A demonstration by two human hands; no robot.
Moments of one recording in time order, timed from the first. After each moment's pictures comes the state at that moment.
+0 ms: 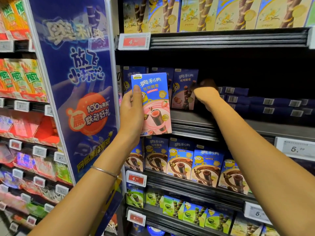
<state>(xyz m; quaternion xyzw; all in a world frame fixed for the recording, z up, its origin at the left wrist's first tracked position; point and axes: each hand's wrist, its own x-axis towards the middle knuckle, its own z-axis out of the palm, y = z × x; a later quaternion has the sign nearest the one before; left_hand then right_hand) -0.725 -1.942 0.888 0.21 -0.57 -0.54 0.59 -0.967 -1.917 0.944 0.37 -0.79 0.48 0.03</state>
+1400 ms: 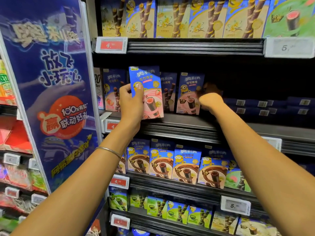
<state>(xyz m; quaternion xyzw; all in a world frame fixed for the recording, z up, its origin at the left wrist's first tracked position) -0.788 -1.952 0.907 0.19 -0.56 -0.52 0.62 -1.029 -1.868 0.947 0.34 -0.83 0.42 0.11</state>
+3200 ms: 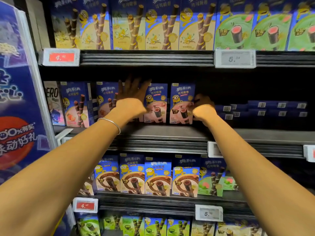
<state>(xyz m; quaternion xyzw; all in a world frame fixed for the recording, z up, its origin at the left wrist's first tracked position) -0.893 -1.972 0.956 0.26 -0.89 0.15 0.34 -1.080 -1.793 0.944 0.31 -0.86 0.40 0.10</state>
